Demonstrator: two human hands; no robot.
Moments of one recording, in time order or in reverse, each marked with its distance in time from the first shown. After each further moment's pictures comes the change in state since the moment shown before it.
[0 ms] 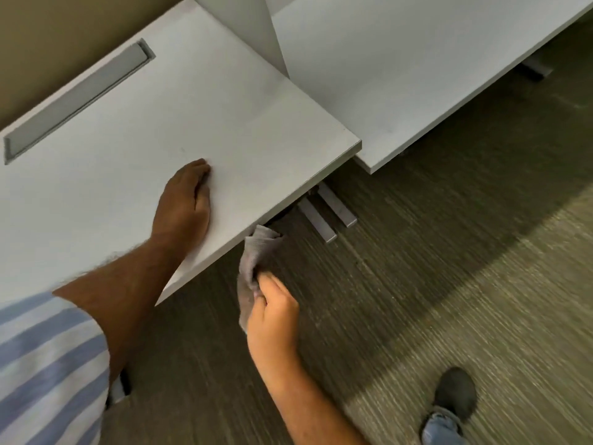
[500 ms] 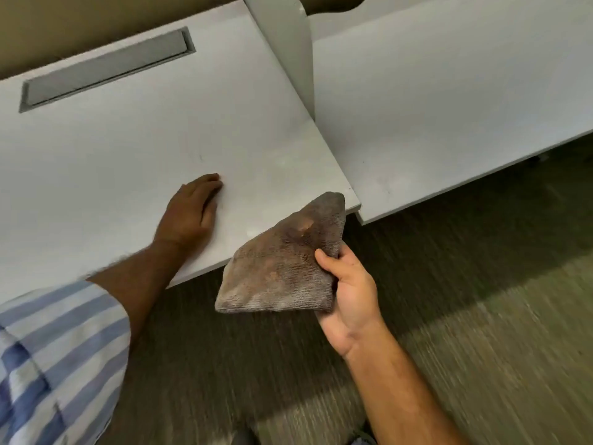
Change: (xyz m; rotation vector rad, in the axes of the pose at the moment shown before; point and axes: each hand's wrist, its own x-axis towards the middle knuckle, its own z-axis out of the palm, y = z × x) left_hand 0.003 0.006 -0.009 -0.044 -0.048 -0.040; right_hand 0.098 -0.109 -0.153 0.918 -0.308 0.529
